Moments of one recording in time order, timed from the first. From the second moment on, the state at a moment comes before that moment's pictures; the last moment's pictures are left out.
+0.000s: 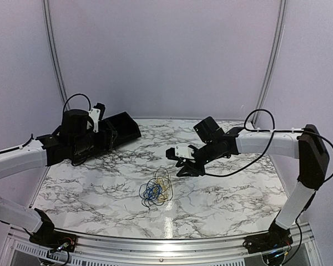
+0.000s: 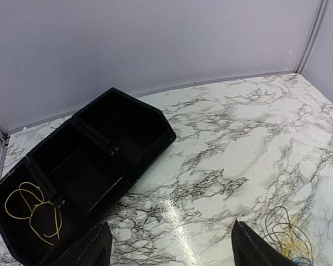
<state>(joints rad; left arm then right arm) -0.61 1.24 0.86 -0.08 -0.26 -0.15 0.71 1.69 1.19 -0.43 -0.46 -0.78</state>
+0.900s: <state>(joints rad) -0.62 1.31 0.87 -0.04 0.04 -0.15 0.82 1.94 1.35 -0.39 -0.40 -0.78</state>
